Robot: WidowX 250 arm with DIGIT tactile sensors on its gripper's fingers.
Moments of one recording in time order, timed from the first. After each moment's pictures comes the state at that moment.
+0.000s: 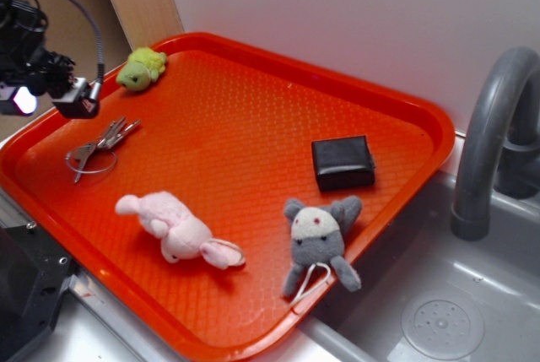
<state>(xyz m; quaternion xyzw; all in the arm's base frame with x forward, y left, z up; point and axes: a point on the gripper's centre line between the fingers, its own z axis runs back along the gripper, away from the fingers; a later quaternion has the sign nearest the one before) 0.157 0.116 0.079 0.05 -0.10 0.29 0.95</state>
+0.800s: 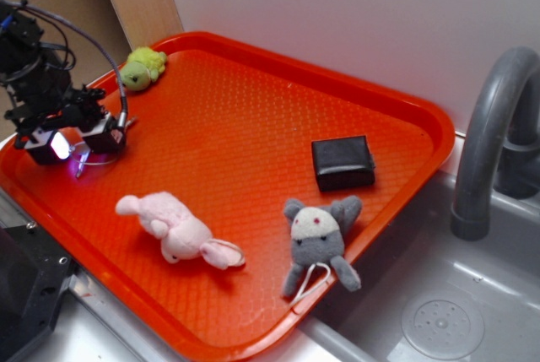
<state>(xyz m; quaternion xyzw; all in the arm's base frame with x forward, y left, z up) 0.169 0.086 0.015 -0.05 -0.05 0.34 0.94</state>
